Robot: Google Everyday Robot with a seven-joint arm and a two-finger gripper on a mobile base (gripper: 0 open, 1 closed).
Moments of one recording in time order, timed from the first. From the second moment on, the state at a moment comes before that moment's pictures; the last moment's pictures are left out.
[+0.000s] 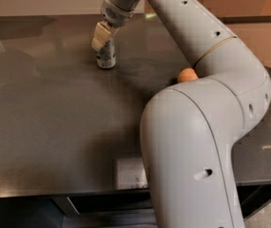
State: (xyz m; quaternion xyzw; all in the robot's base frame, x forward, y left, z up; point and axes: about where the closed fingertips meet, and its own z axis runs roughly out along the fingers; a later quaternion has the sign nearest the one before) arm 0.751 0.088 0.911 -0.52 0.81 0.12 0.25
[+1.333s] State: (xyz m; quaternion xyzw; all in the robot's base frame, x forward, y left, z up) arm 0.716 0.034 0.943 -0.54 0.79 0.16 0.24
